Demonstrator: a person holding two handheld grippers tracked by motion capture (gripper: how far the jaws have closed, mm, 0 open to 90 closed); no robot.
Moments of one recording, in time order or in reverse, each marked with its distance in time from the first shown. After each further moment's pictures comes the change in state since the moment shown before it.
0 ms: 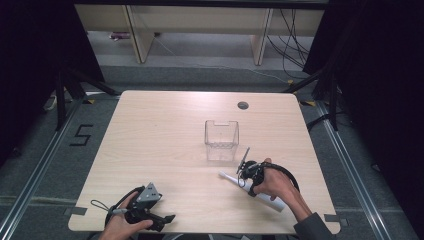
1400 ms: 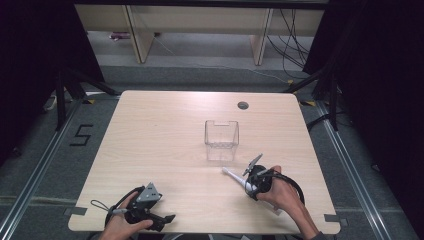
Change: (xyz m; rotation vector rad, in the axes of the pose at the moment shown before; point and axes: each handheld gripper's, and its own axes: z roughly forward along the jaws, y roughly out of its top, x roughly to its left) left arm 0.000 0.000 0.000 0.002 -0.003 0.002; right arm 0.015 -0.028 0.000 -0.217 -0.057 0.118
